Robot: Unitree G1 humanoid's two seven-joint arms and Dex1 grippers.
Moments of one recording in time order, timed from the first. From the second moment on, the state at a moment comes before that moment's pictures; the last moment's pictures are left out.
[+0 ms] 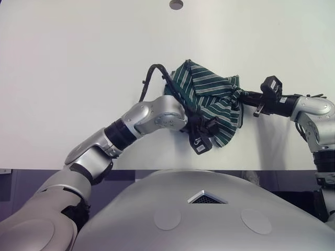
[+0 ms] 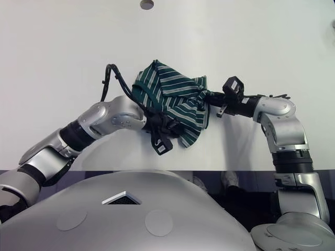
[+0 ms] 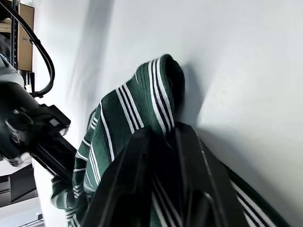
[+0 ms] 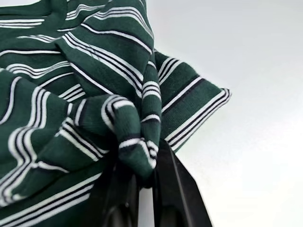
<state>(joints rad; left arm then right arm) -0.39 0.35 -0.86 -0.01 0.58 -0.48 -0.99 0.04 -0.76 0.10 0.08 0.36 0.29 0.98</state>
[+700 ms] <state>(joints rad) -0.67 0.26 -0.50 0.29 0.09 0.19 -0.99 0.04 -0.73 0.08 0.06 0.35 0.29 0.95</state>
